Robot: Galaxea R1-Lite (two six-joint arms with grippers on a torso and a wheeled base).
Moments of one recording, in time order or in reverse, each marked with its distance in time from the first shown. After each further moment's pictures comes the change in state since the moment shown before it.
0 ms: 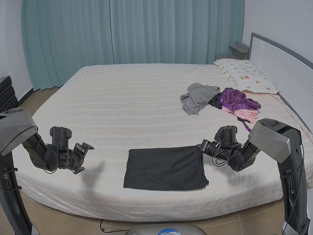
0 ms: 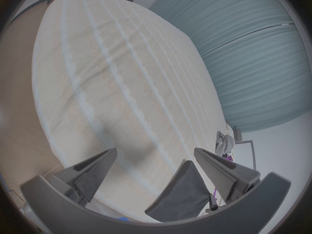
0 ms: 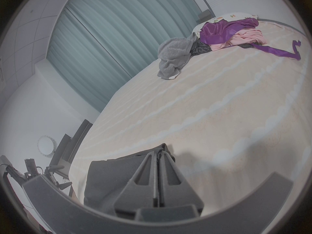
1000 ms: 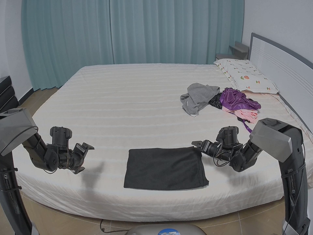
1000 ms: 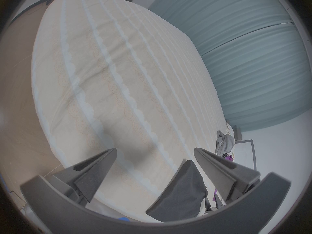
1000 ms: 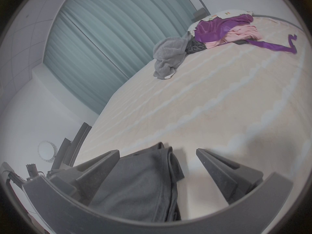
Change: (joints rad) left arm -0.001 0.001 -0.001 0.000 0.000 0.007; right arm -0.004 -0.013 0.029 0.000 -0.002 0.045
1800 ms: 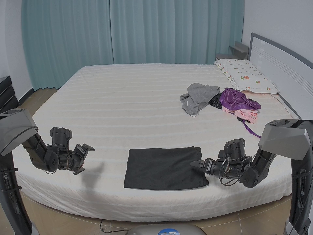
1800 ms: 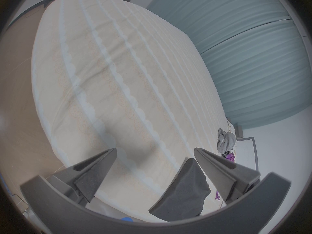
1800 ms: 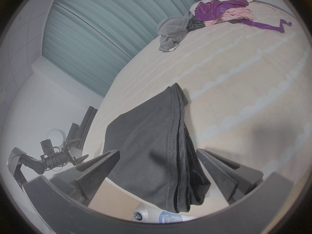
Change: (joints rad) left arm 0.000 0.000 0.009 0.000 -0.001 0.024; right arm 0.073 -0.188 0.422 -0.095 0.100 0.018
